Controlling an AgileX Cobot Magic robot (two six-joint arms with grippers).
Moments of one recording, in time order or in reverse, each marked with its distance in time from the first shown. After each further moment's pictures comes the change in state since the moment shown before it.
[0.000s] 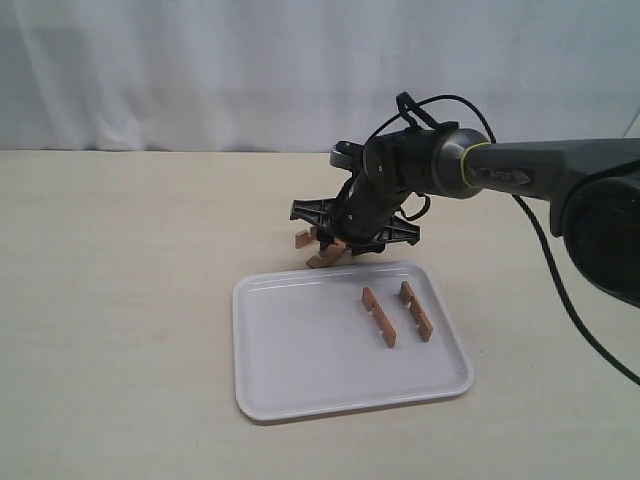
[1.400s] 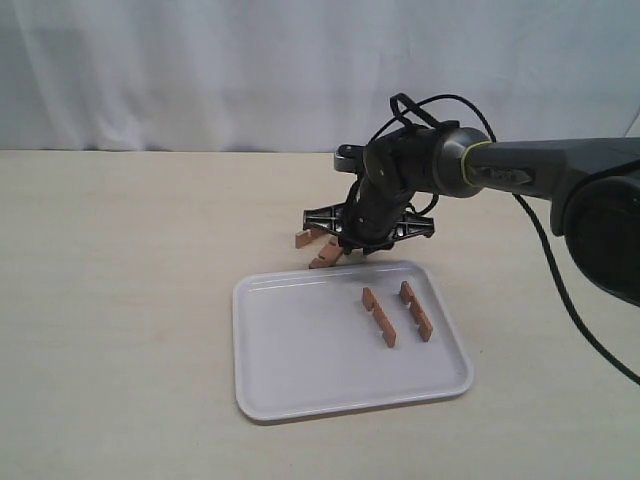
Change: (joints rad) left arm 0.000 0.000 0.000 0.000 0.000 0.000; right arm 0.000 -0.005 0.000 -0.159 0.055 0.023
